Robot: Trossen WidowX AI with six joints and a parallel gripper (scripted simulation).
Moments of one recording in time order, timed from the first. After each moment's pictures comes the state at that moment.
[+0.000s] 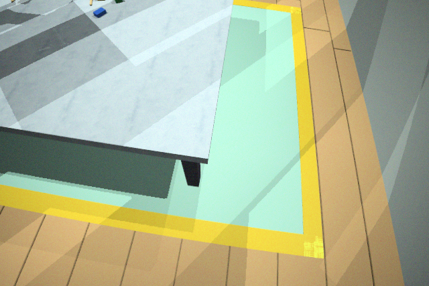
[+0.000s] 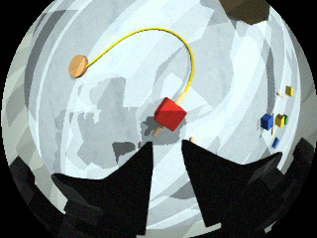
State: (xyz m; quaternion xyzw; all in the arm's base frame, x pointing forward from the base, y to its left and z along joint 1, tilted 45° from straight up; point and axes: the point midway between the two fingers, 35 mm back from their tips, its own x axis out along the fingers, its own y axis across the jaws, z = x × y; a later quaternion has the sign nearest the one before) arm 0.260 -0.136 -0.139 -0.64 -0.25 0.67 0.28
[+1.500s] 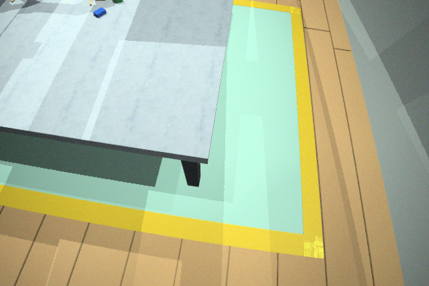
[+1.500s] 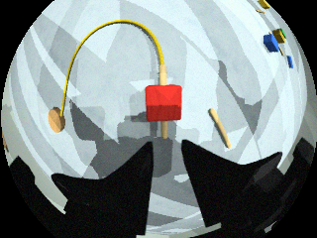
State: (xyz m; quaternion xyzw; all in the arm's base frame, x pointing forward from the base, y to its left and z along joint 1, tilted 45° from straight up) arm 0.277 -0.114 -0.173 -0.52 -0.03 0.71 0.47
